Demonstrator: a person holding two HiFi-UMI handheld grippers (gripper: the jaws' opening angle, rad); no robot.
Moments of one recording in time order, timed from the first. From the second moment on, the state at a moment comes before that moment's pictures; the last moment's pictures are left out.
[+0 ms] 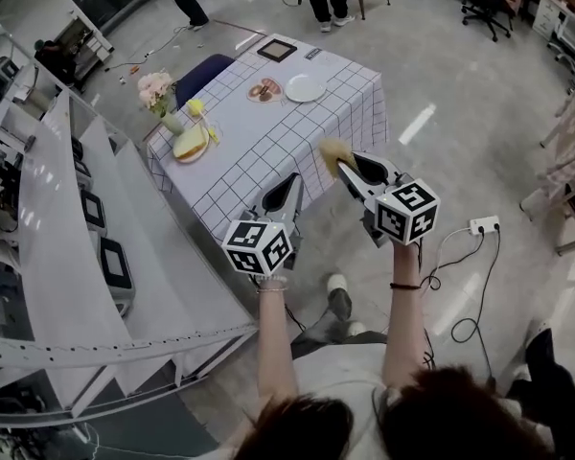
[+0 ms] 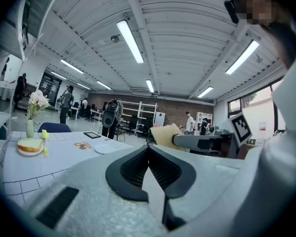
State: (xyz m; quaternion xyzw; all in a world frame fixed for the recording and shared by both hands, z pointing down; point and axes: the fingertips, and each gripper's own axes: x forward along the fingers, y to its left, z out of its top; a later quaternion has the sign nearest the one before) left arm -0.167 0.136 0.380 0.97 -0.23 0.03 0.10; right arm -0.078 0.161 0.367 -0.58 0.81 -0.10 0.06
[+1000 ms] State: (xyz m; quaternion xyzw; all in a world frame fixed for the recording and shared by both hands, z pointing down) left arm -0.115 0.010 0.385 0.98 -0.19 0.04 0.11; right arm -0.037 0.050 0.370 -0.61 0.79 -0.10 0.05
